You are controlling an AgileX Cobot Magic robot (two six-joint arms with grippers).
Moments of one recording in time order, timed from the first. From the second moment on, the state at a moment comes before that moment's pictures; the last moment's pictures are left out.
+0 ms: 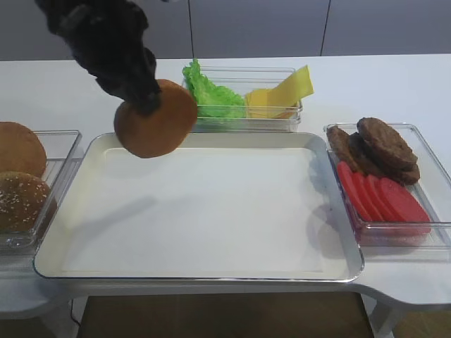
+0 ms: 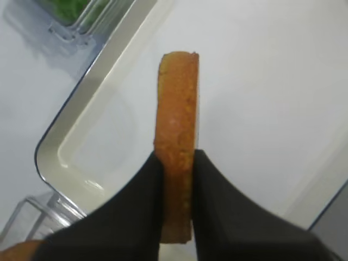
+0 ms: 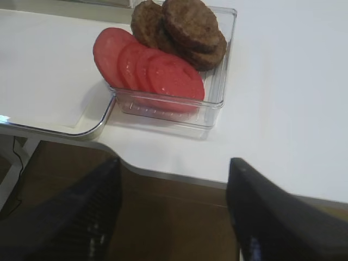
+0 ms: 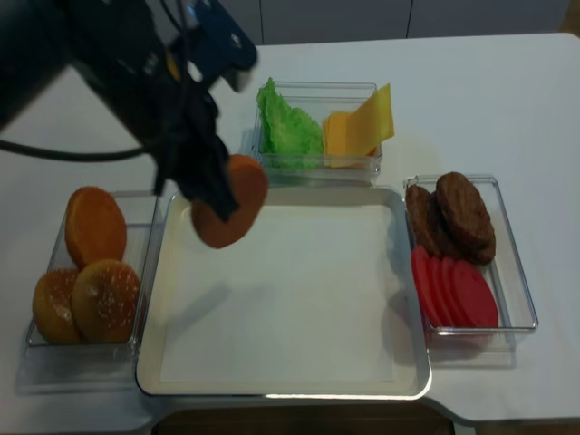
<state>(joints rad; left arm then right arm) -0.53 1.58 -1.54 0.01 1.20 0.37 0.15 -0.02 -0.49 0.11 1.14 -0.09</state>
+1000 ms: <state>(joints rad) -0.73 1.81 -1.54 0.34 1.05 0.37 0.15 -0.02 -0.49 0.11 1.14 -0.09</state>
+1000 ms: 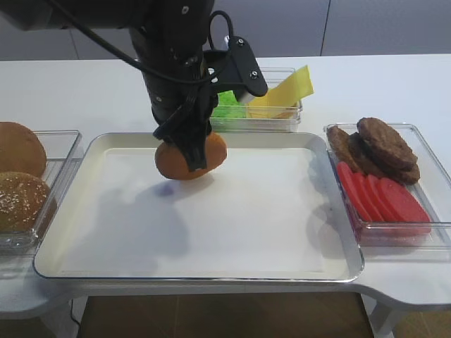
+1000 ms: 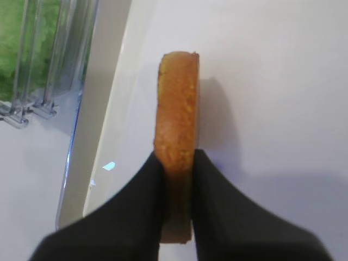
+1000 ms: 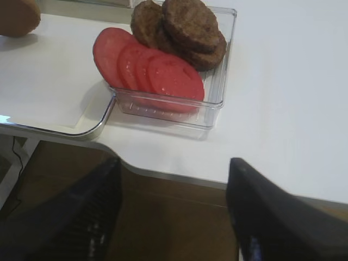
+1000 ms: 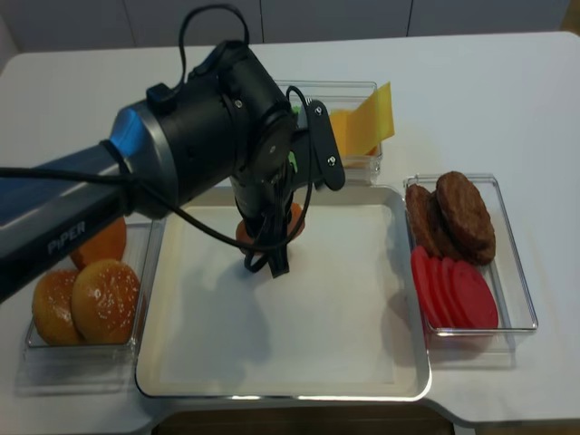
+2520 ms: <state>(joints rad) -0.75 1.81 -1.54 0.18 1.10 0.49 0.15 -0.02 -0.49 0.11 1.14 -0.09</state>
